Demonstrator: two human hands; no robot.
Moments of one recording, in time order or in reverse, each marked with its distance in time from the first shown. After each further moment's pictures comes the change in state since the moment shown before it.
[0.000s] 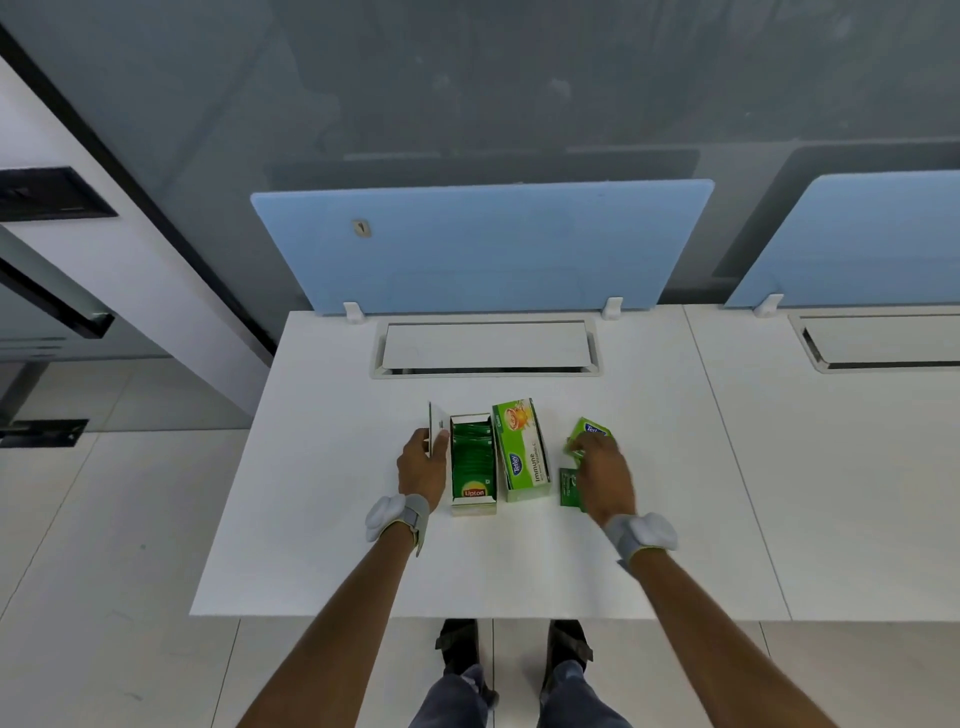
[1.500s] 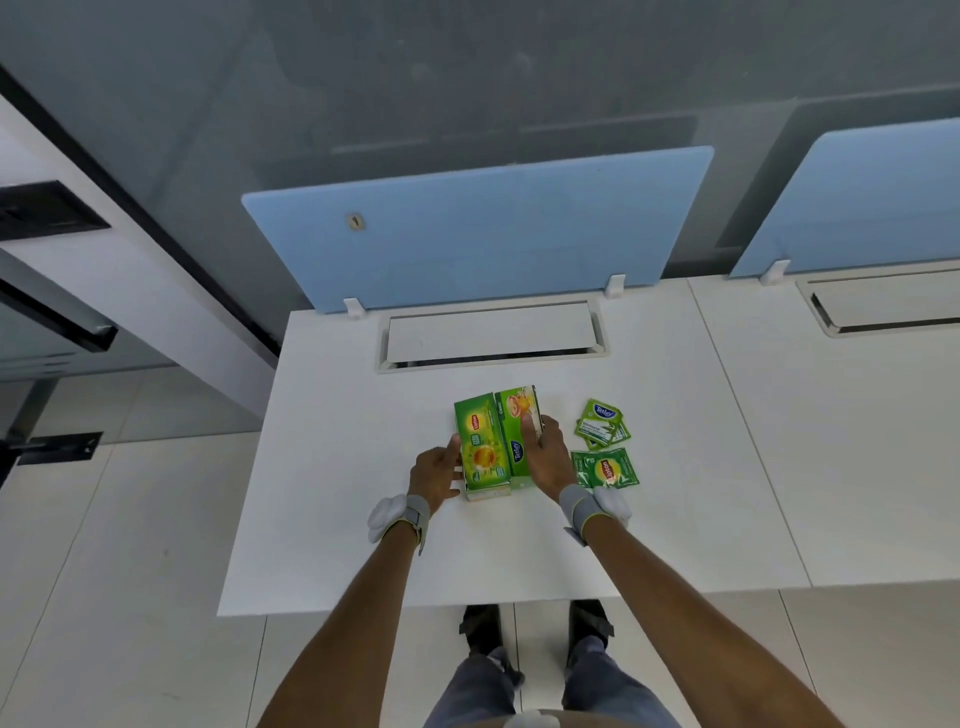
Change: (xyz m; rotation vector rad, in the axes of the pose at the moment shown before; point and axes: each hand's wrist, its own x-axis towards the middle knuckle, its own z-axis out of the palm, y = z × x) left_hand 0.002 -0.016 -0.011 -0.073 -0.304 -0.346; right_hand -0.005 -0.083 0.042 0.567 -0.220 0.352
